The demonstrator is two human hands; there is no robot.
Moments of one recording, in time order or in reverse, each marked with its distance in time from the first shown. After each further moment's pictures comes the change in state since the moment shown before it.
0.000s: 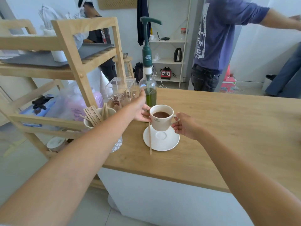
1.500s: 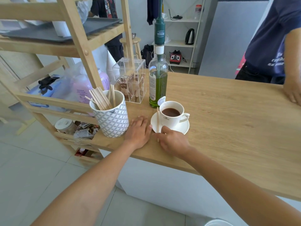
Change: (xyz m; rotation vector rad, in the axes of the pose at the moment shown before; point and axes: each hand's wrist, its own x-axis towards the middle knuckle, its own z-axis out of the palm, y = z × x) left_hand 0.029 -0.172 -0.036 1.267 0.351 0.521; right_hand -0.019 0.102 0.054 -1.287 0.009 -1.139
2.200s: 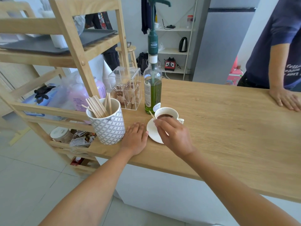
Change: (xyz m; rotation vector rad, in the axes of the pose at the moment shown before) left_hand 0.001 -0.002 0.007 -0.024 0.026 0.004; right_hand 0.017 -0.009 -0.046 0.054 0.578 -0.017
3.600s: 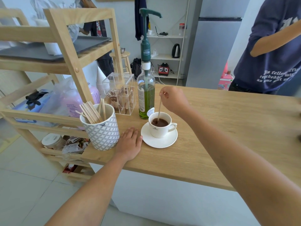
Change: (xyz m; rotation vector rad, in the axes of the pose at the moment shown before) left_hand -0.001 0.000 0.000 0.028 -0.018 -0.013; right_hand 0.117 0.047 -0.017 -0.015 -0.473 0.610
